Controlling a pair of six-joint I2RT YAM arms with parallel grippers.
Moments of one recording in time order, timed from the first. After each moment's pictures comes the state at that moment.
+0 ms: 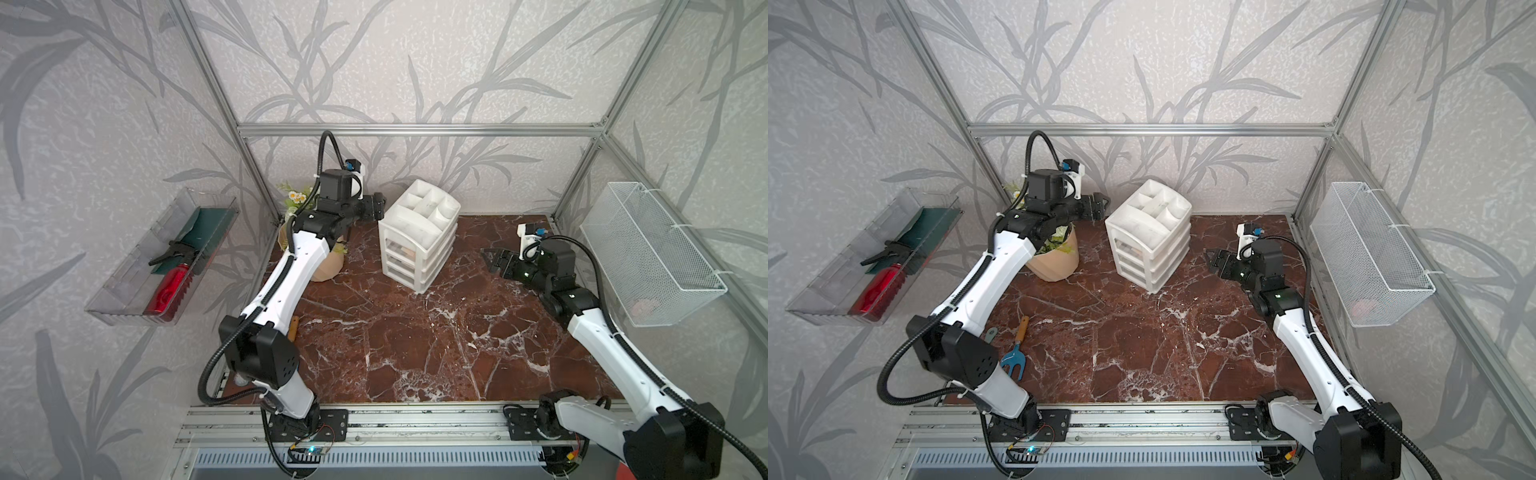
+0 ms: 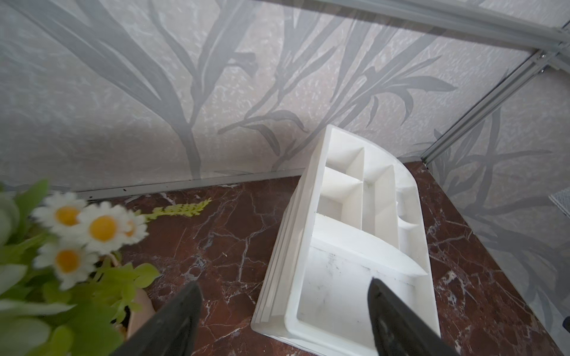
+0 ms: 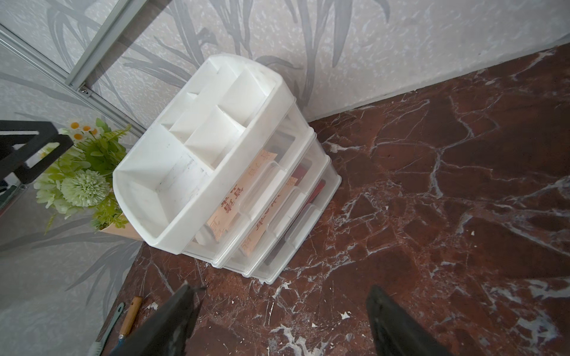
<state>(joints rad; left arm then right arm) -0.29 1.70 1.80 -0.57 0.12 -0.19 0.19 1.12 0.89 -0.19 -0.30 0.50</state>
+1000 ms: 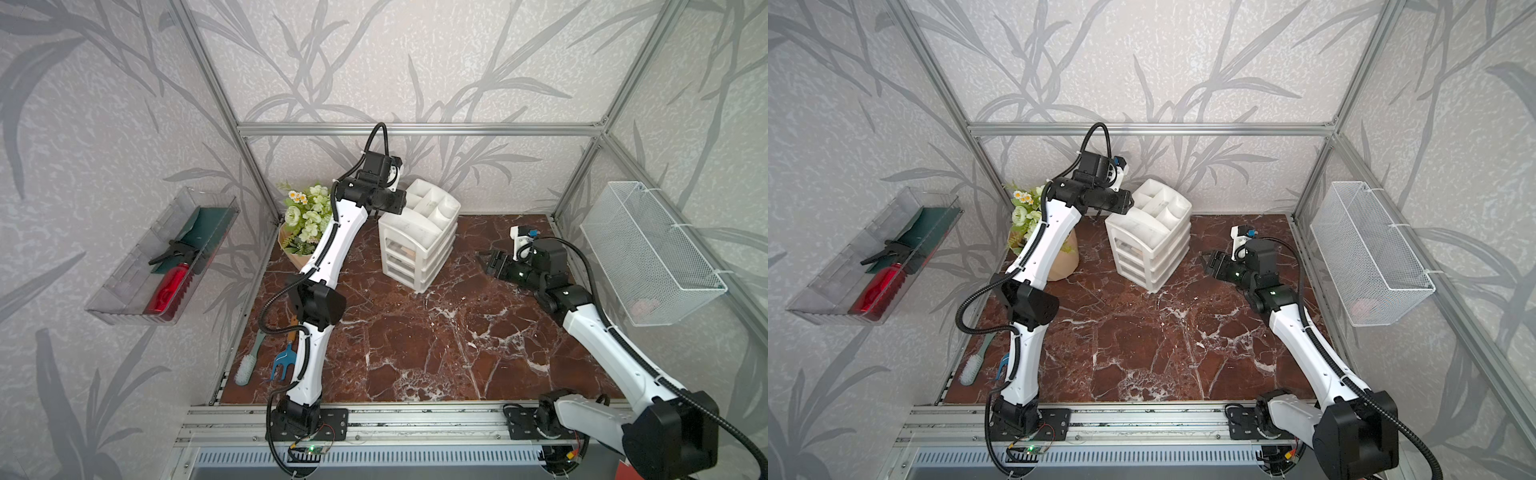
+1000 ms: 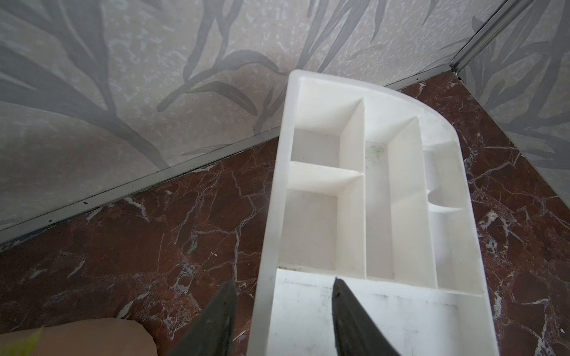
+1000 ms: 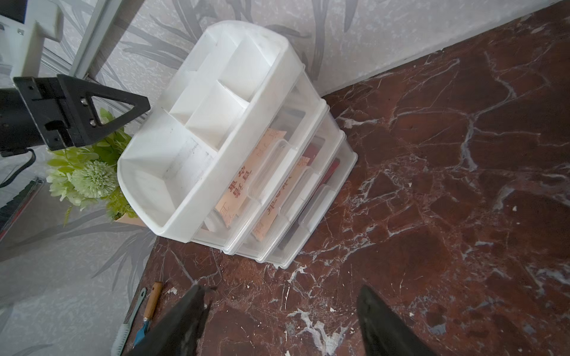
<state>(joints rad) -0.37 2.25 2.60 -1.09 0.09 -0.01 0.22 1.15 0.89 -0.19 -0.33 0.55</state>
